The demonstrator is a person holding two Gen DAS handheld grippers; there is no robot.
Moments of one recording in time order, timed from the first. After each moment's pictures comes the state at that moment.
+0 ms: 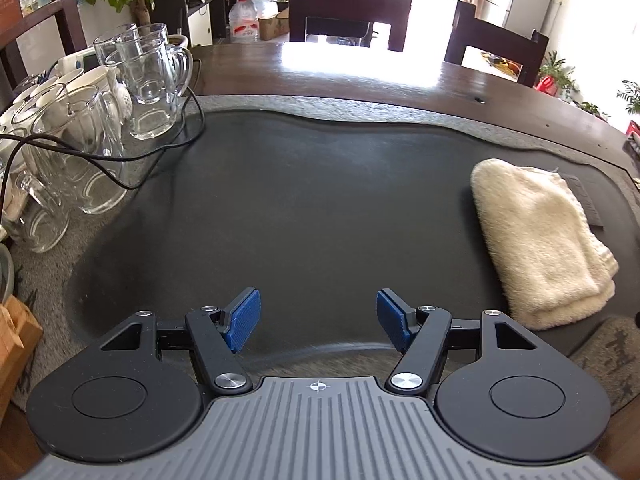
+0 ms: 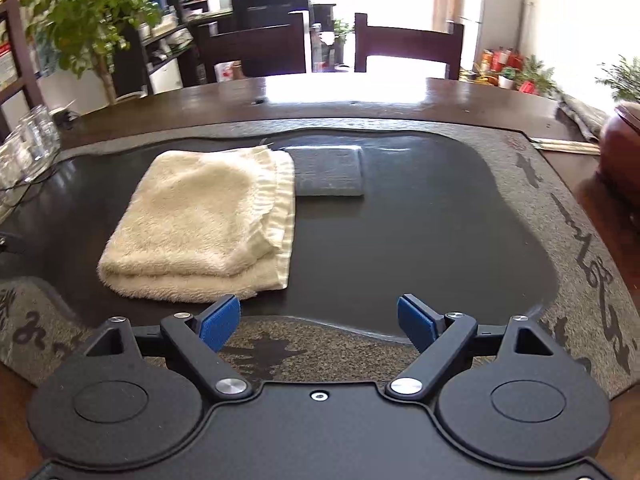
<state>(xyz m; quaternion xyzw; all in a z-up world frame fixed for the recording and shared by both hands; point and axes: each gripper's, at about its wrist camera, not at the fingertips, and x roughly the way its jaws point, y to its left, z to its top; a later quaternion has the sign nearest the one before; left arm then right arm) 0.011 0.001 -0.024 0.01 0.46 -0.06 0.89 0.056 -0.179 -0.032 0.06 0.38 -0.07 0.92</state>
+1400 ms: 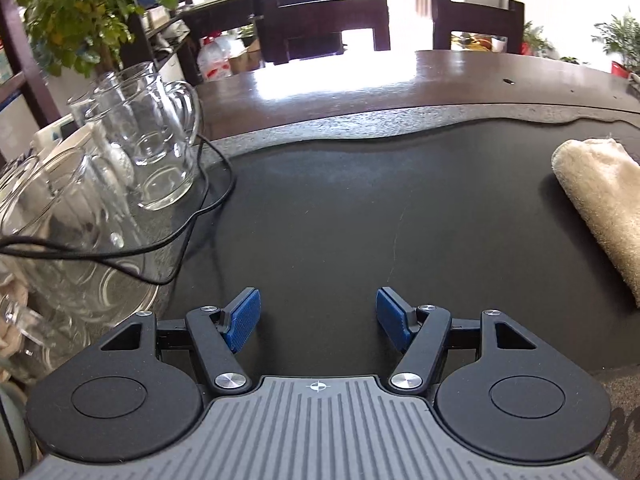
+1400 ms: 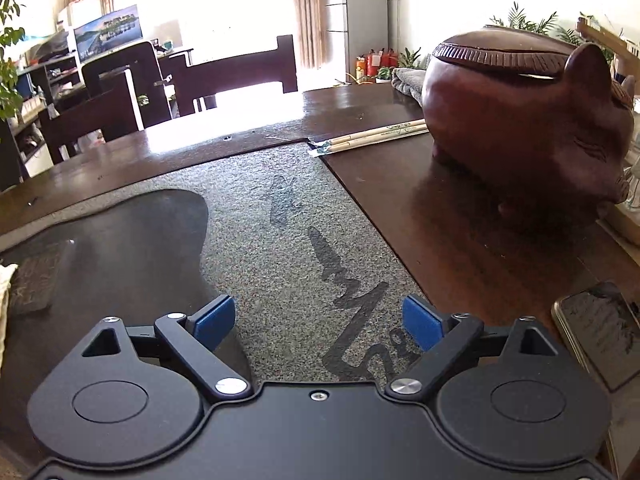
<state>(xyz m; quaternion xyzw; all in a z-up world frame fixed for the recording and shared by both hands) 0.081 0.052 -0.063 0.12 0.41 -0.11 0.90 0.086 -0.402 -0.077 0.11 0.32 -0.23 0.91</state>
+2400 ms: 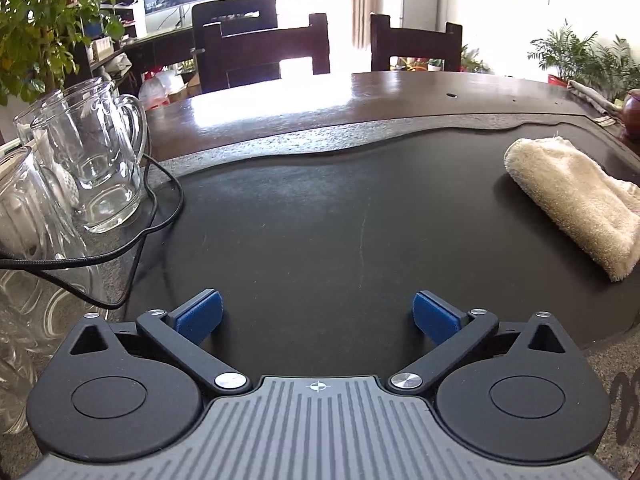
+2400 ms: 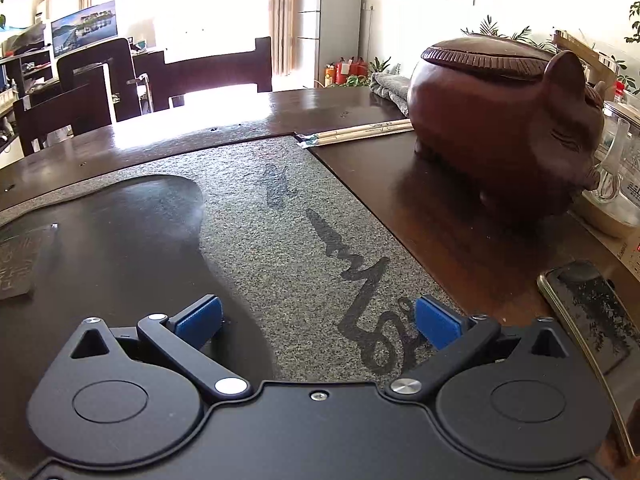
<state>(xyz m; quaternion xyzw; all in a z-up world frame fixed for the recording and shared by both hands) 0.080 0.063 -0.087 0.10 0.35 -0.21 0.91 0.086 -0.374 -0.085 0.08 0.31 -0.28 0.90</state>
